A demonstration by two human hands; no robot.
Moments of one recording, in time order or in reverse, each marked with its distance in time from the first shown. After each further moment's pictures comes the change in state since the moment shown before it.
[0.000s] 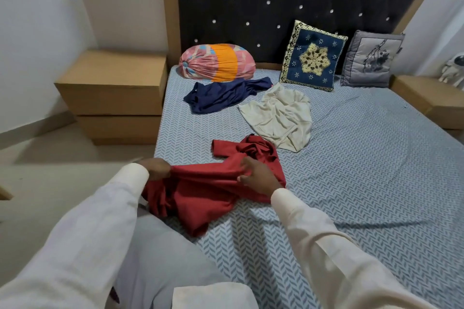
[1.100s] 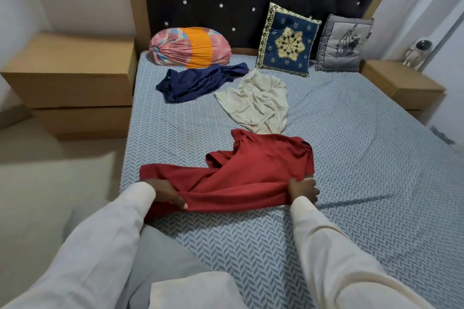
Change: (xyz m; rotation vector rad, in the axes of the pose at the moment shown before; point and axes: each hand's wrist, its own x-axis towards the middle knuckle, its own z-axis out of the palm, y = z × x) left_hand 0.024 0.046 0.074 -0.008 -0.279 0.035; right_hand -0.076 0.128 -0.042 0.308 0.709 1.007
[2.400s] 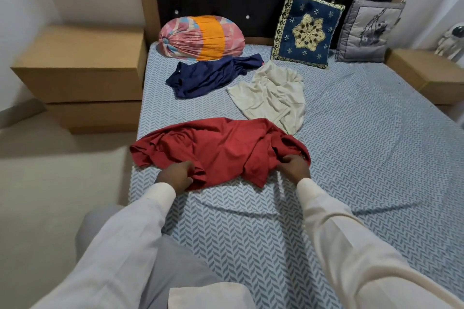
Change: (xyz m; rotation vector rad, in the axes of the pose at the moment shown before) left_hand 0.056 0.002 -0.005 -0.059 0.433 0.123; right_hand 0.023 -0.070 0.046 -0.260 -0.340 -0.589
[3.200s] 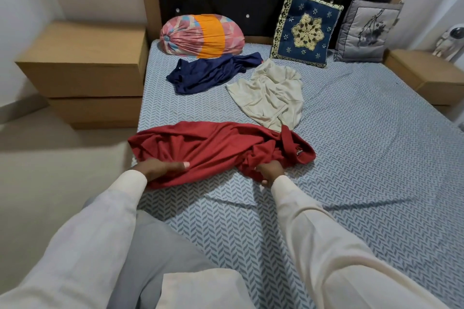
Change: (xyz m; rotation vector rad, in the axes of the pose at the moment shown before) left_hand -0.046 -0.021 -0.038 -0.632 -0.132 -0.412; right_hand -0.018 -0.014 0.058 0.469 -0.227 0.375
